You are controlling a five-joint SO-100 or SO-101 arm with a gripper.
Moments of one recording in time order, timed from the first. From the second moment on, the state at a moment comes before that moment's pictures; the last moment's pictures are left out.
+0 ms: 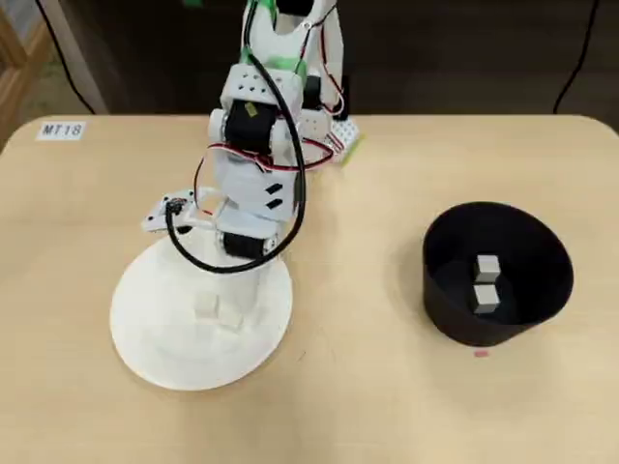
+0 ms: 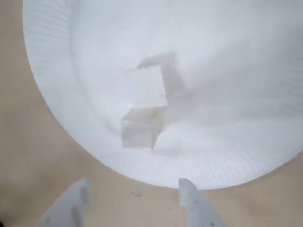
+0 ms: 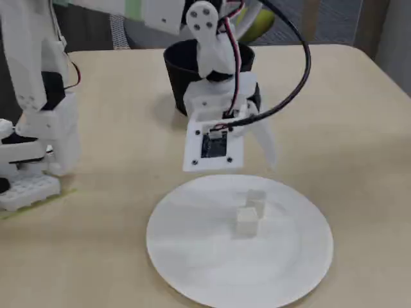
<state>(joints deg) 15.3 87.1 93.7 68.5 -3.3</state>
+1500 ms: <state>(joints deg) 19.2 49.9 52.0 87.4 -4.1</state>
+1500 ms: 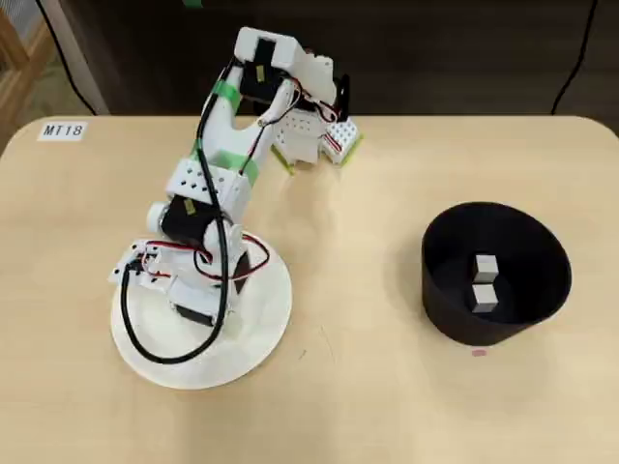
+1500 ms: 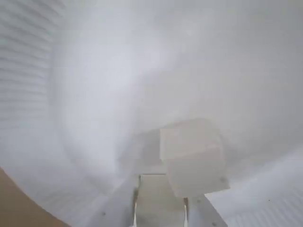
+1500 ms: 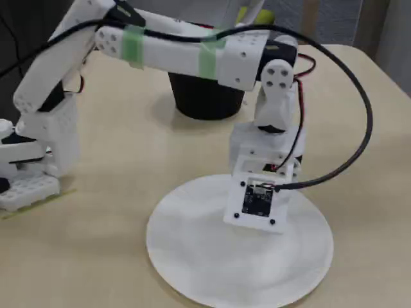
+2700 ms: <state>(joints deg) -41.2 108.0 103.1 50.8 -2.6</state>
